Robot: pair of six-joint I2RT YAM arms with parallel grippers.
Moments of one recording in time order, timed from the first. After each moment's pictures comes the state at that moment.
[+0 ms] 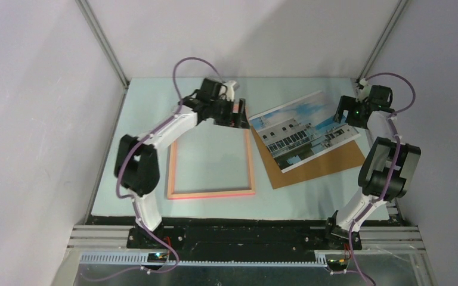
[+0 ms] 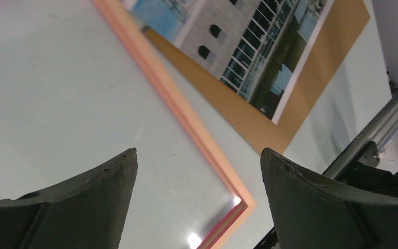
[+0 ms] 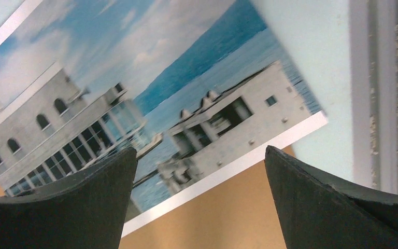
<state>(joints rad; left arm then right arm) -0.47 1.78 1.51 -0.50 0.41 -0.27 -0.30 1.72 1.30 -0.40 -0.27 -0.04</state>
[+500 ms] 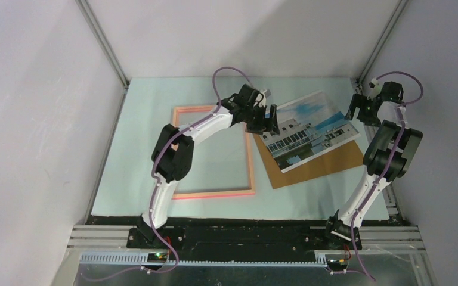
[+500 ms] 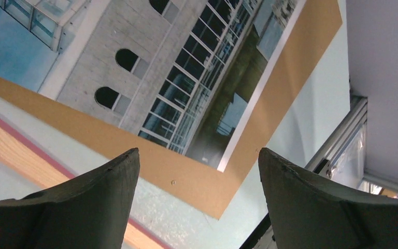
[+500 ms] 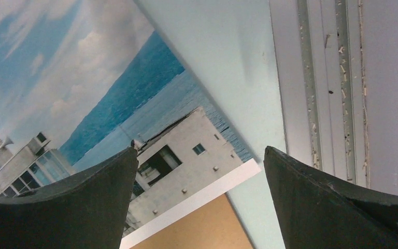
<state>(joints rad) -0.67 2.19 1.86 -0.49 0.42 -0.49 -0.42 2.05 1.61 -0.49 -0.27 -0.11</state>
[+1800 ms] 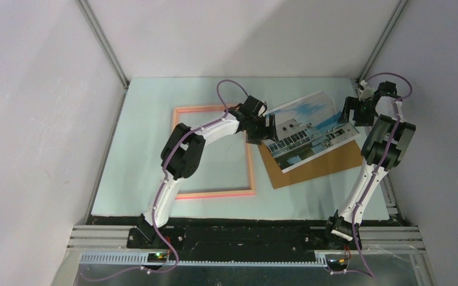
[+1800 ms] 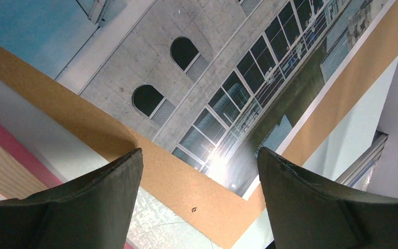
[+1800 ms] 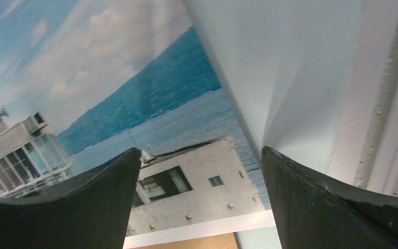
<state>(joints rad) -0.70 2.32 1.85 -0.45 0.32 -0.67 -0.43 2.31 1.91 -0.72 -0.42 -0.27</state>
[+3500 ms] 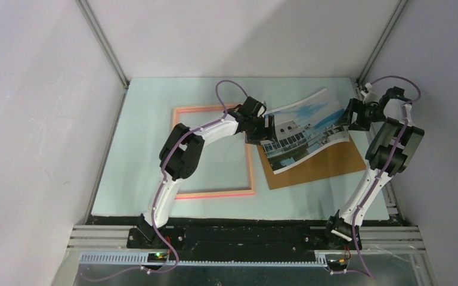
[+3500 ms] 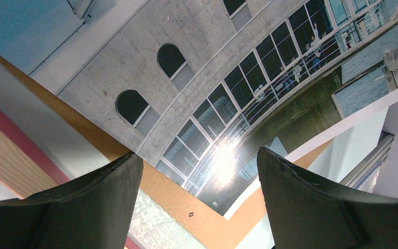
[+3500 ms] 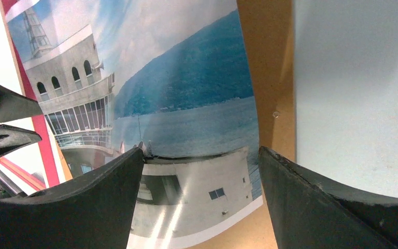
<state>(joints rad) -0.70 2.30 1.81 -0.42 0.31 -0.66 -0.49 2.20 1.81 -0.88 -0.74 -0.32</state>
